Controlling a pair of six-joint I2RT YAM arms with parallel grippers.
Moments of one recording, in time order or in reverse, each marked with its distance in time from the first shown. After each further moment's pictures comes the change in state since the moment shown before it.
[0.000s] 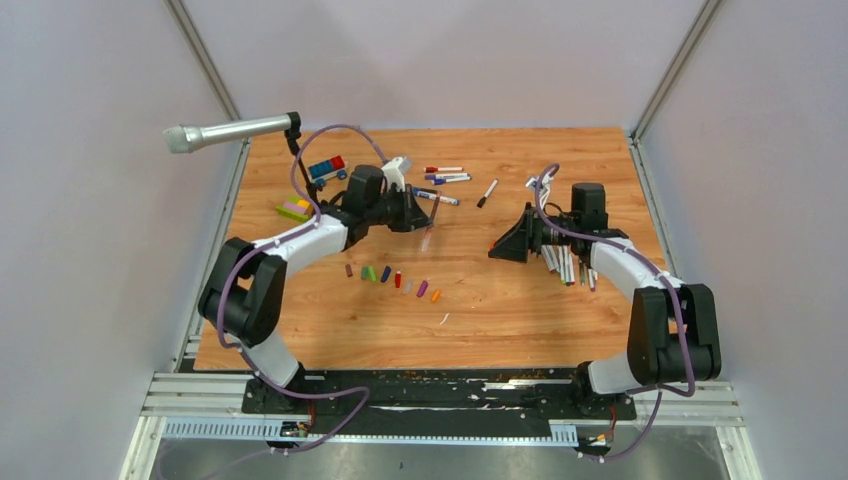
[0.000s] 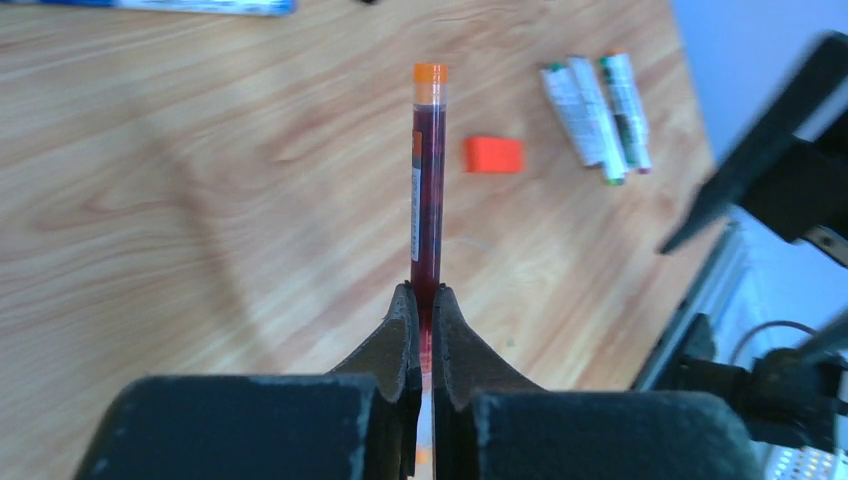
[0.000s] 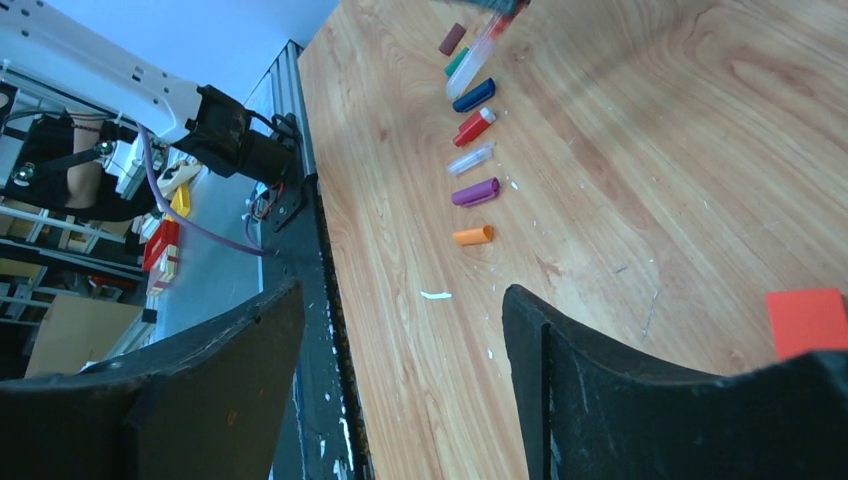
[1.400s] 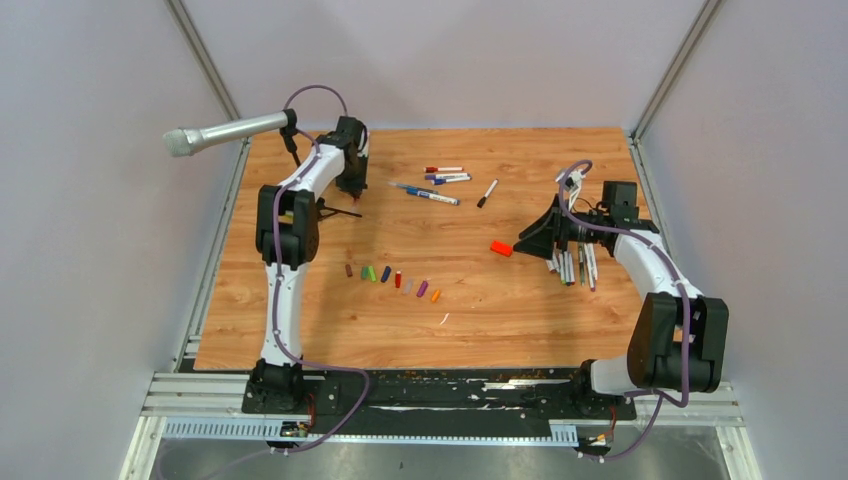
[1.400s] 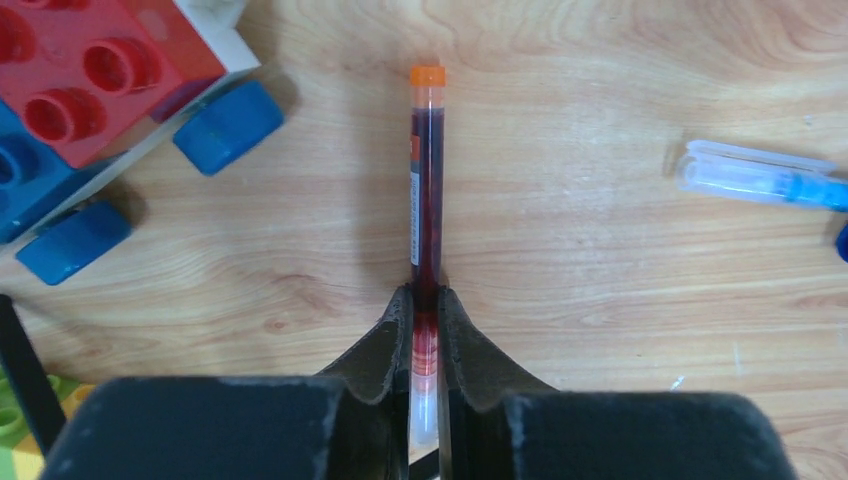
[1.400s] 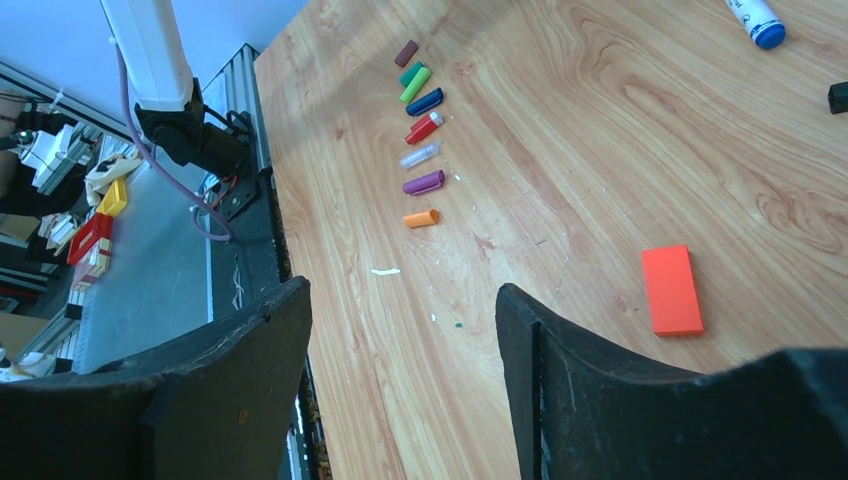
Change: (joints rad) left arm 0.254 0.691 0.956 -0.798 -0.521 0.355; right arm -0.159 -0.035 0.105 -0.345 -0.054 -0.358
